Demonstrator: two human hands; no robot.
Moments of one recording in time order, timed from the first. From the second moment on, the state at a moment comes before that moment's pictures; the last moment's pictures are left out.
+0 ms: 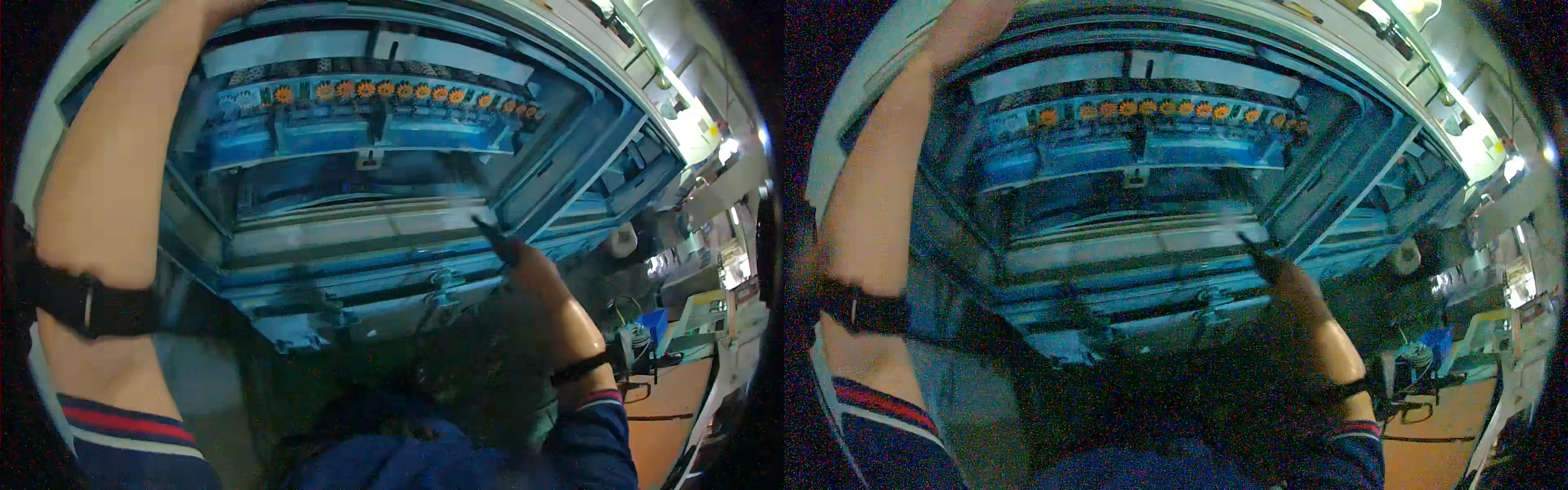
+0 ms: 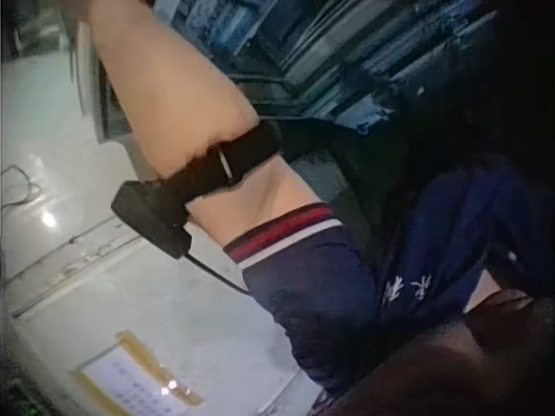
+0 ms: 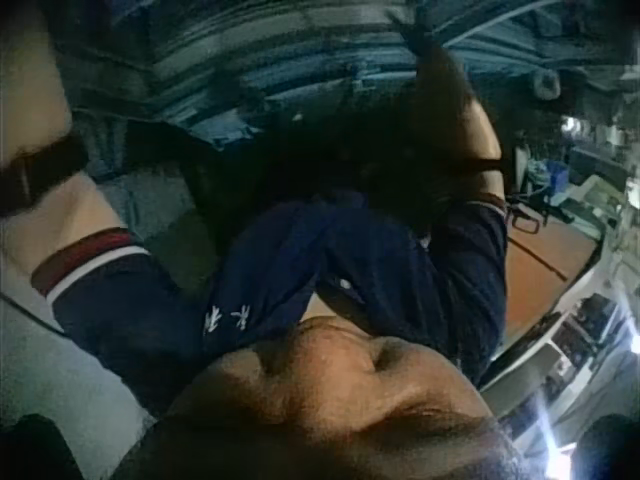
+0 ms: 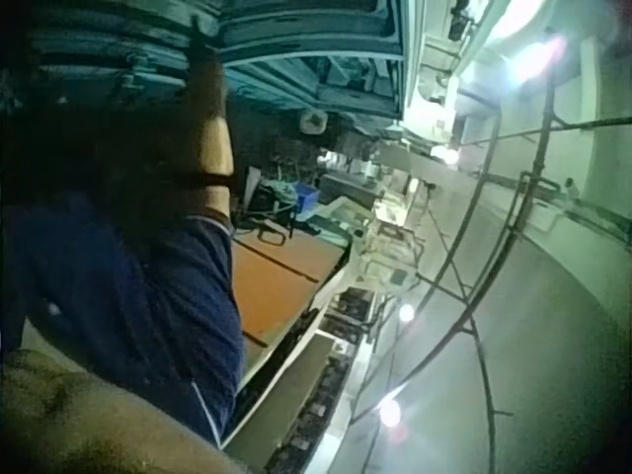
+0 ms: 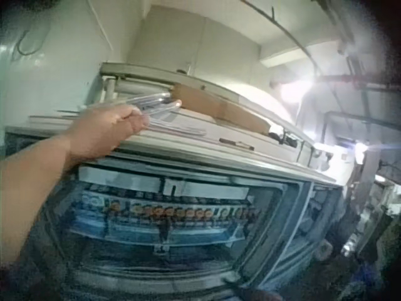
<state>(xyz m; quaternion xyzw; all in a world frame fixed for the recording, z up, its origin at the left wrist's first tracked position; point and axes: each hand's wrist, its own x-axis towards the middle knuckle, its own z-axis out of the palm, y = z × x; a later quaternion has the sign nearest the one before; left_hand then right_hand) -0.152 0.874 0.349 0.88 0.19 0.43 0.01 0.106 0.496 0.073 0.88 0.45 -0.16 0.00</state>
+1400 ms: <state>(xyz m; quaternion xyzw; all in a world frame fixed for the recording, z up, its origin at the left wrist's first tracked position) -0.486 0.594 -0.094 0.52 0.31 0.13 0.79 -0.285 0.587 0.069 0.84 0.53 -0.12 -0.01</state>
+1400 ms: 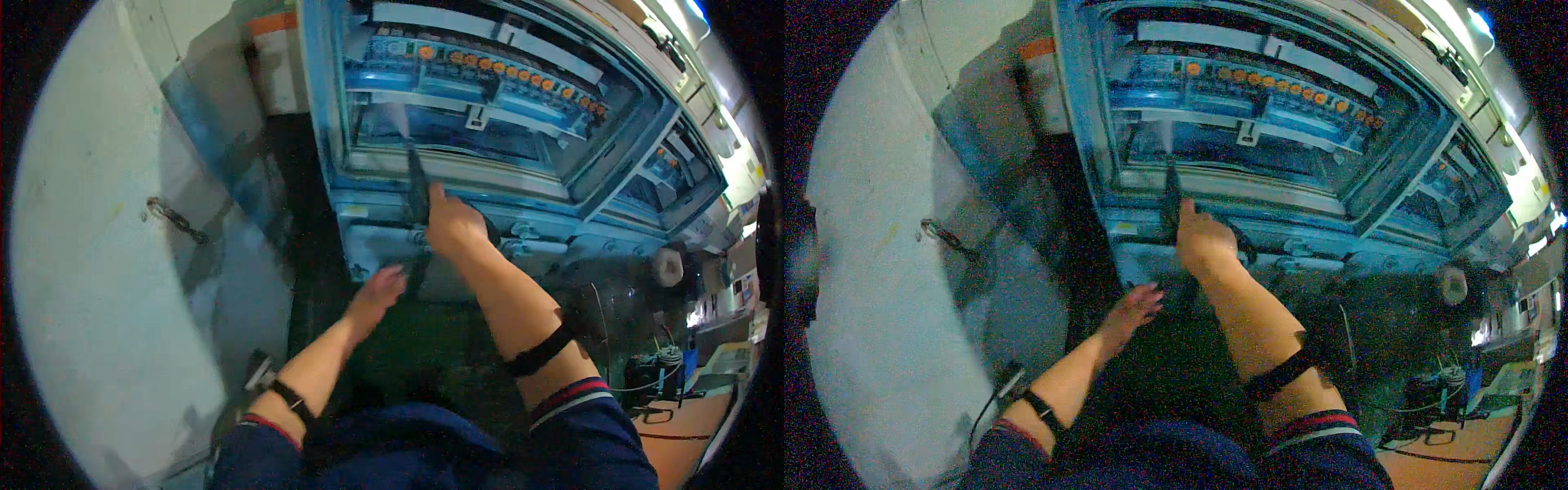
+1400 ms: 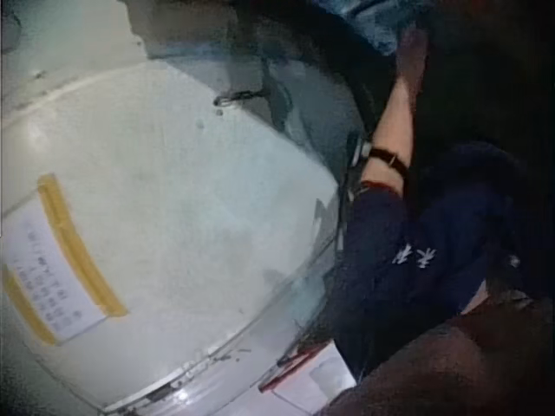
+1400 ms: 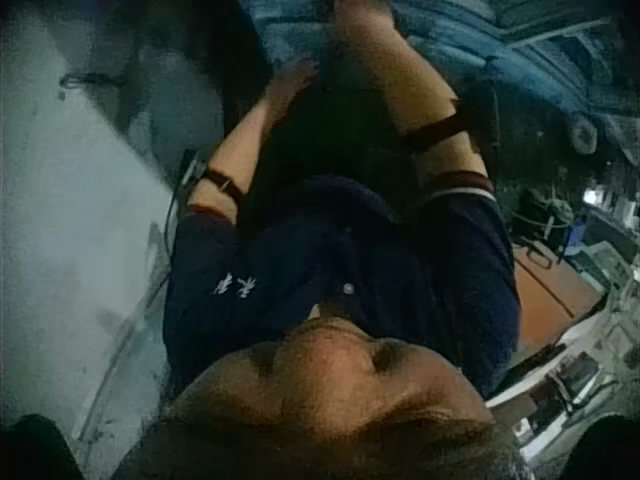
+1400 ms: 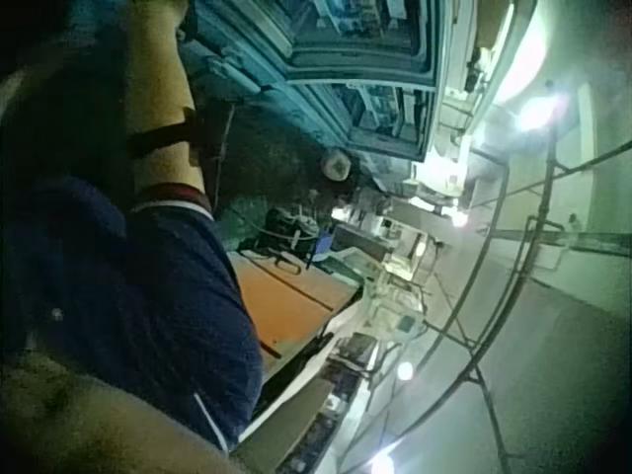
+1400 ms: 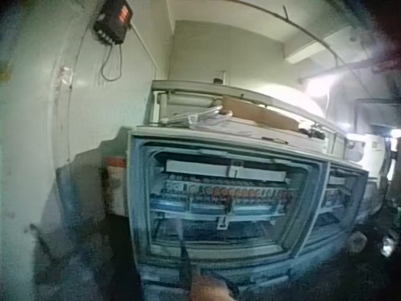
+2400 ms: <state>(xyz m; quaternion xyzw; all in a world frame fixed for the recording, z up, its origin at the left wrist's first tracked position) -0.393 0.632 -0.015 0.03 0.24 0.38 0.89 -0.270 0.294 -0.085 0.72 0.31 -0.52 -0.33</state>
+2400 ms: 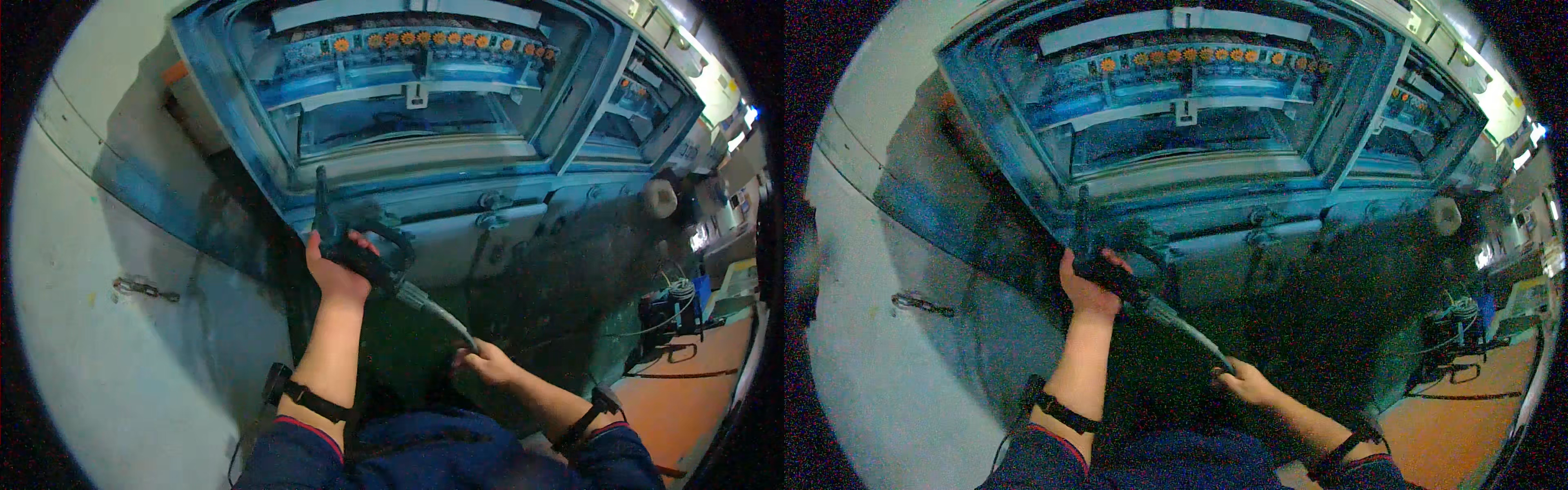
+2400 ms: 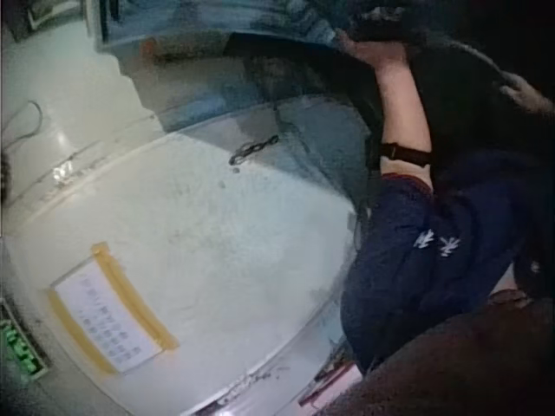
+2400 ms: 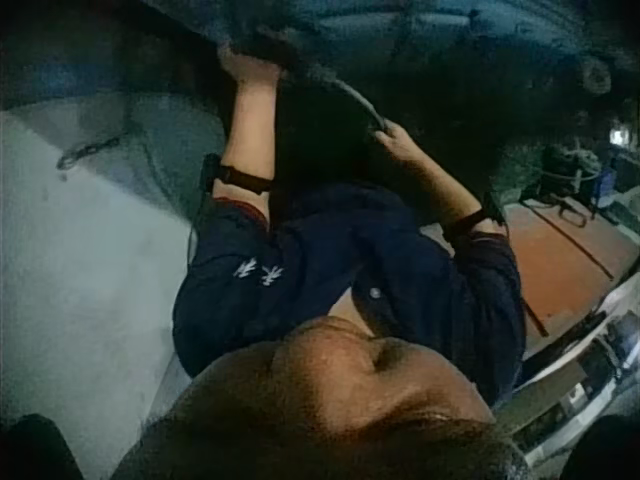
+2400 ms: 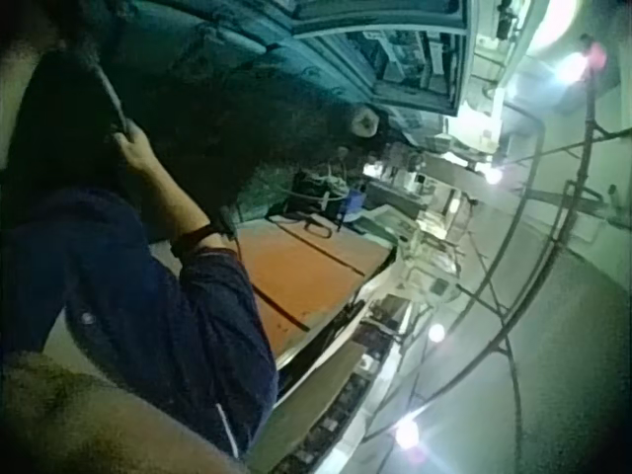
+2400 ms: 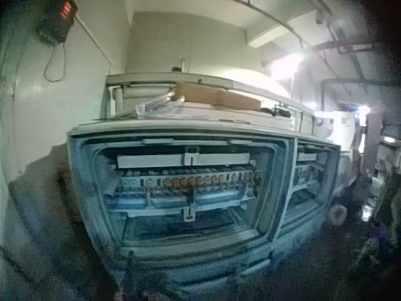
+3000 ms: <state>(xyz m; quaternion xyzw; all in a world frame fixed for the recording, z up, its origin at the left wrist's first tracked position) -0.336 0.603 -0.008 0.15 0.42 0.45 0.78 -0.141 0.170 -0.054 0.74 0.48 -0.43 -0.18</state>
